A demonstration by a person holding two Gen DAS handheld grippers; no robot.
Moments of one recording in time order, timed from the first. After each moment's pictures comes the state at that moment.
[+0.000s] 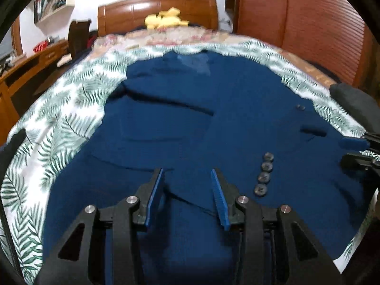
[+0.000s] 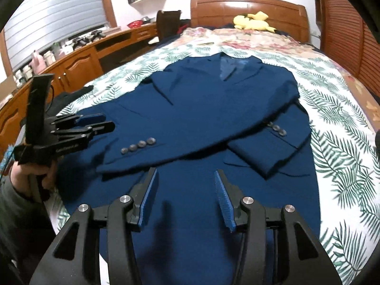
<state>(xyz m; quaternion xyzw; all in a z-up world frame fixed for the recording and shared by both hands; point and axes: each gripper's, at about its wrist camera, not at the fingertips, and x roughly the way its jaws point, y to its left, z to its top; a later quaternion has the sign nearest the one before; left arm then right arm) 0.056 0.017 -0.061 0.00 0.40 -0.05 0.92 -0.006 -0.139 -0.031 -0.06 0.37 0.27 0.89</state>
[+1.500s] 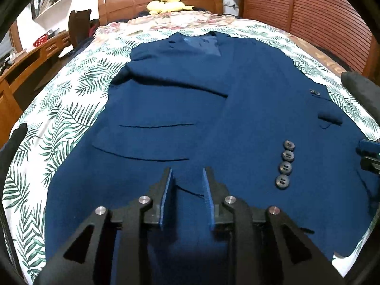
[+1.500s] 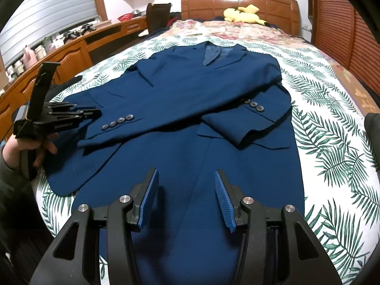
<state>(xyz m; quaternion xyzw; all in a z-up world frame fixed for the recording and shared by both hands) 0.068 0.022 -0.073 0.02 0.43 -0.03 0.90 -0.017 -0.167 -0.046 -0.07 0.39 0.24 0.89</state>
